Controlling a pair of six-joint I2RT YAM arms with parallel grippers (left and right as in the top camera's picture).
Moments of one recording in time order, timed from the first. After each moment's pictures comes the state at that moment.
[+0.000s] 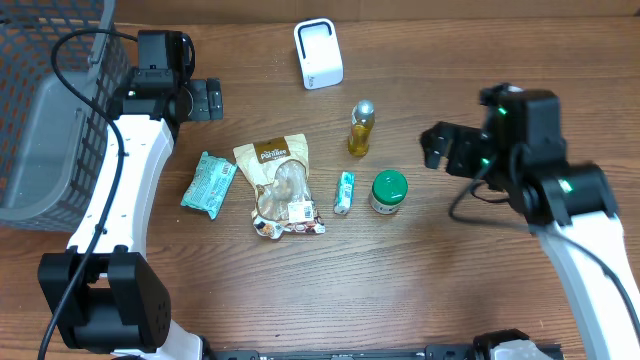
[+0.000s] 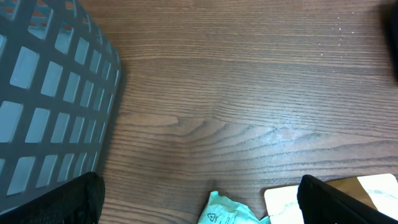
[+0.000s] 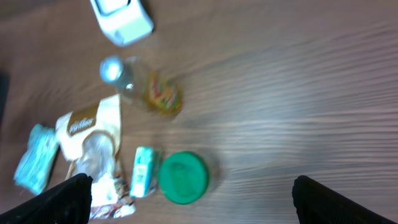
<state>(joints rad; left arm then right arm) -0.02 1.74 1.50 -0.70 -0.19 -0.07 0.17 1.30 1.26 -0.89 -0.15 0.35</state>
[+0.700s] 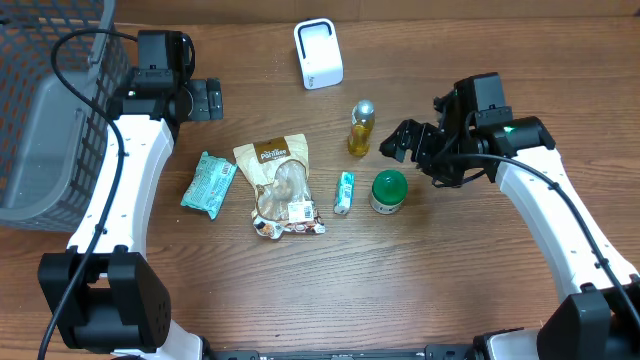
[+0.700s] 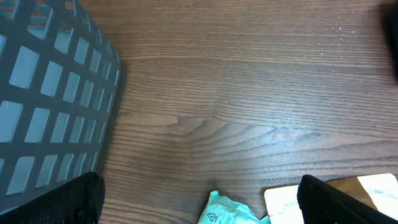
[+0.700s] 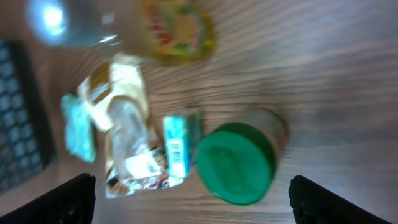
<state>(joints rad) -0.02 1.74 1.50 -0.70 -0.19 -0.07 0.18 1.57 1.26 -0.87 -0.40 0.55</state>
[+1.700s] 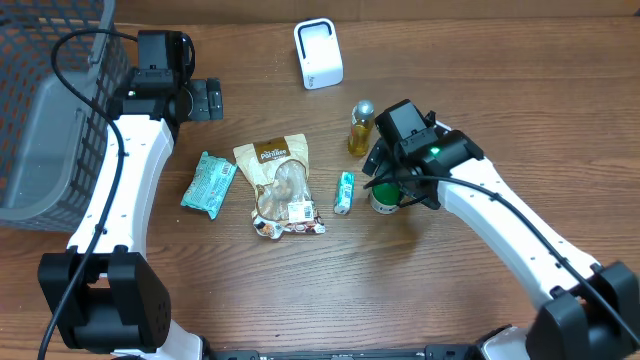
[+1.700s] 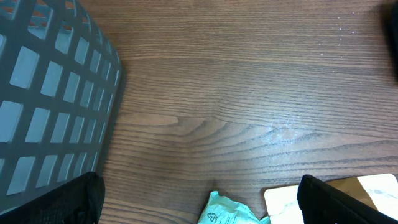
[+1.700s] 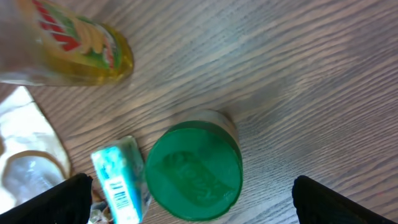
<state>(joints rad) -0.02 1.74 1.50 -0.70 -0.19 -0.07 0.49 1.62 1.26 -0.94 0.17 0.97</state>
